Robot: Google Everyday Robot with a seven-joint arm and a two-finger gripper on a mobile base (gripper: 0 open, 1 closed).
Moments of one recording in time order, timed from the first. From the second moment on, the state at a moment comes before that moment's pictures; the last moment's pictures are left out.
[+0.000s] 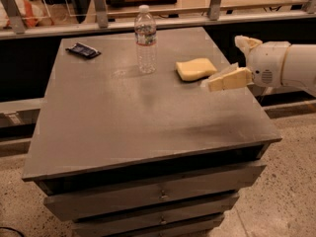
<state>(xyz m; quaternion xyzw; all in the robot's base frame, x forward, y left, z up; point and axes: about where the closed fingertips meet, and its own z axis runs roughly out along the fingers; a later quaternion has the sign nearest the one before) 0.585 -0.175 0.938 -0.39 0.70 0.20 0.56</state>
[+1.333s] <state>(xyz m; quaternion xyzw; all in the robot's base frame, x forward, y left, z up) 0.696 -0.061 0.896 -0.38 0.66 0.31 0.57</state>
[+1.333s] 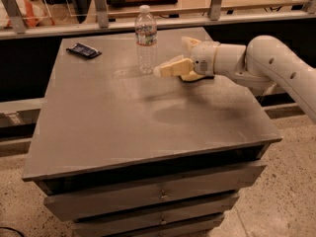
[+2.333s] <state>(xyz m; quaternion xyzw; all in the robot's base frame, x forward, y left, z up) 0.726 0.007 0.907 -0.41 0.62 0.36 0.57</state>
